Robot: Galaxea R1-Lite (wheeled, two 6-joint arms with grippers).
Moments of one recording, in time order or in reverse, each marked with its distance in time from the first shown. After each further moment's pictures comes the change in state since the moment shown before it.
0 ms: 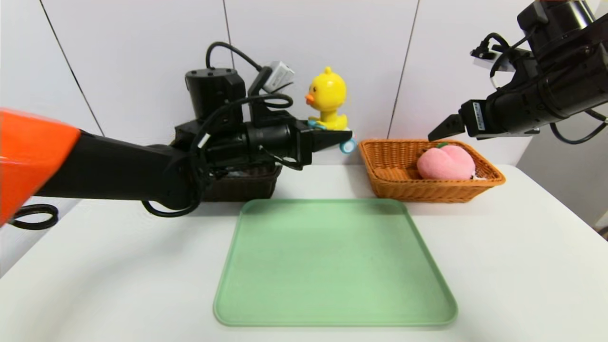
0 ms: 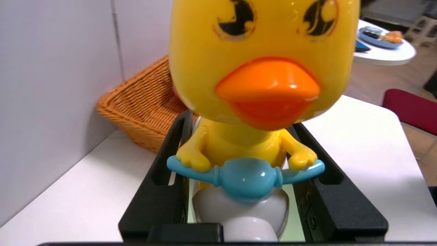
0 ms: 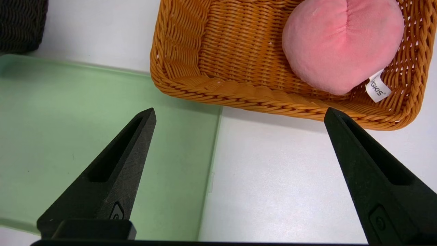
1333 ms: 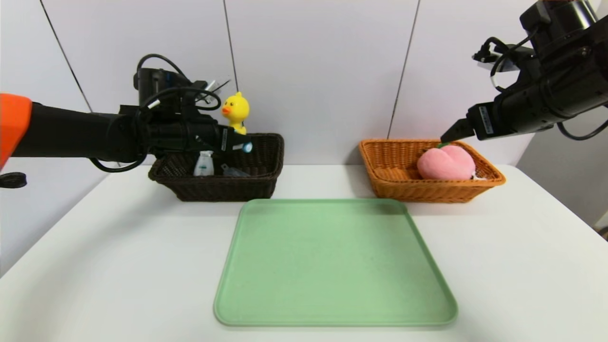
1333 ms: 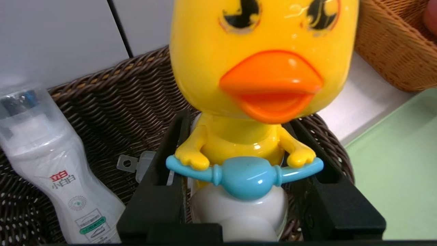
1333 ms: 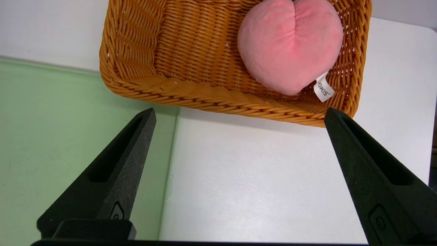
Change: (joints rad) left arm 0.334 0.061 -0.167 0.490 0.293 0.183; right arm -0.012 -0.001 0.002 0.000 -0.130 -0.096
